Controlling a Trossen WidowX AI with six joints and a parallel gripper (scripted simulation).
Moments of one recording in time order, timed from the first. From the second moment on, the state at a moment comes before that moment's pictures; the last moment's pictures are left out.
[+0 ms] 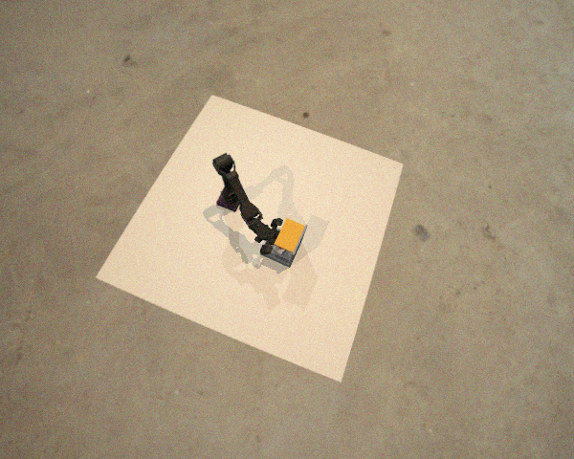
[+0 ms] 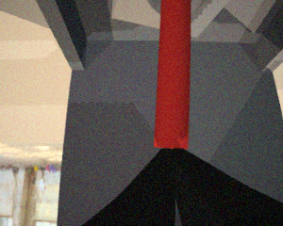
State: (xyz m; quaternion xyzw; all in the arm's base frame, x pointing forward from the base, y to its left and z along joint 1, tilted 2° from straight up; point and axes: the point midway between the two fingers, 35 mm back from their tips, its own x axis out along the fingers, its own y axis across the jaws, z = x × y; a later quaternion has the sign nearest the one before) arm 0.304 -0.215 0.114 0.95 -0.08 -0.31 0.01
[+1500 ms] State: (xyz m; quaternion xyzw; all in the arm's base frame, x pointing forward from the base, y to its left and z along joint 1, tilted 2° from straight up) arm 0.302 -0.213 0.104 0.95 -0.08 -0.32 0.01
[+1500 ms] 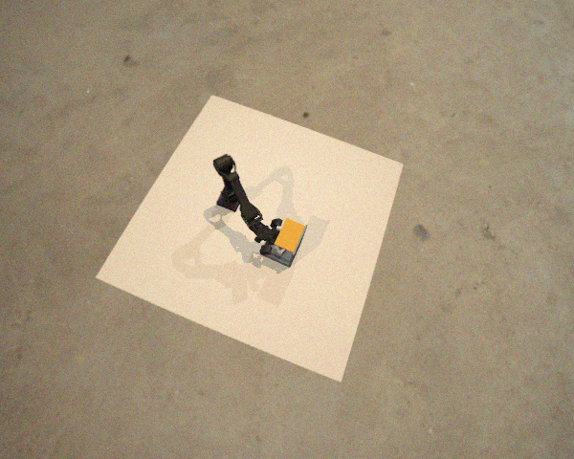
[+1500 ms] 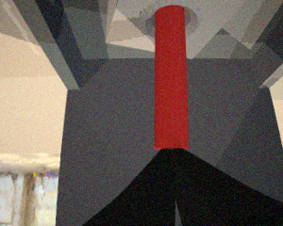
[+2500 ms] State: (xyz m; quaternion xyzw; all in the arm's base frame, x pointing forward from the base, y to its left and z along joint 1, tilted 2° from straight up) arm 0.234 -0.197 0.114 0.94 -0.07 -0.34 -0.01
